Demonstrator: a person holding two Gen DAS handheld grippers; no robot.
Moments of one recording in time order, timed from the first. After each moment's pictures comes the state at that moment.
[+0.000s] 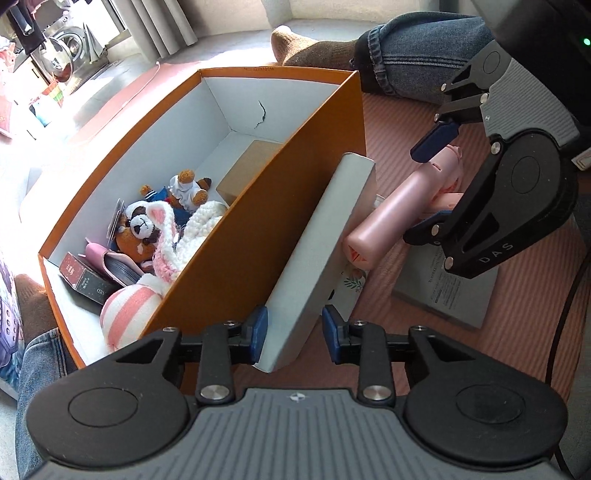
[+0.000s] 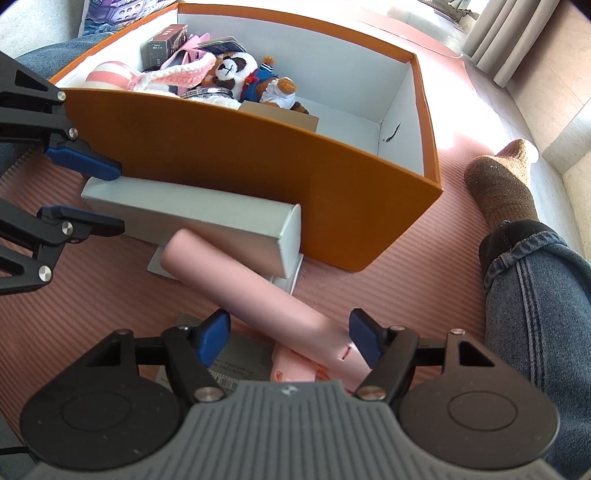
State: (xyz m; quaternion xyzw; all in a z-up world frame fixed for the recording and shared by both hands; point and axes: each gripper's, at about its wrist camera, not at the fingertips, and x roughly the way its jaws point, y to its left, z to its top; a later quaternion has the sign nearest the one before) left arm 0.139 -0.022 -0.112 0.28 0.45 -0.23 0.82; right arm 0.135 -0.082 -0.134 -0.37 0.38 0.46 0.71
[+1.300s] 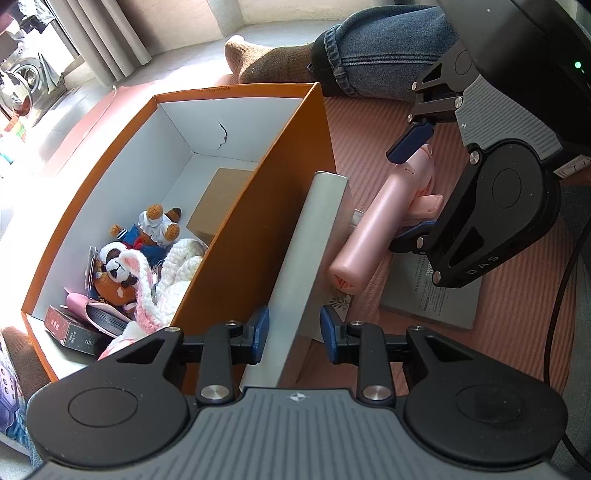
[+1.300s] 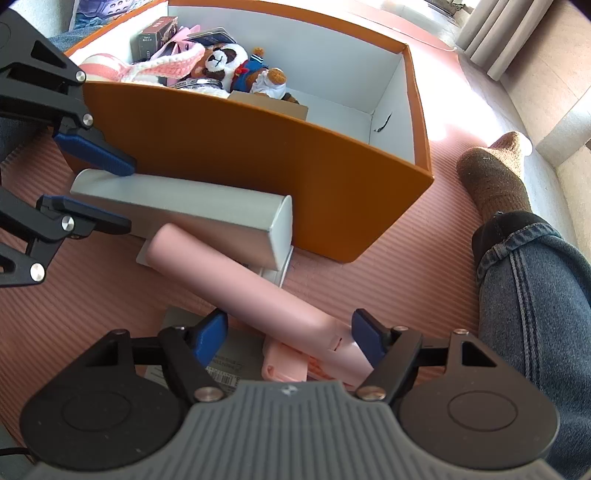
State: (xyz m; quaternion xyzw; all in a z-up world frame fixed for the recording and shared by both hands) left arm 0.153 -0.038 -0.112 0.32 0.44 -0.28 0.79; right arm 0.139 -0.084 -0.138 -0.38 0.39 0.45 0.71
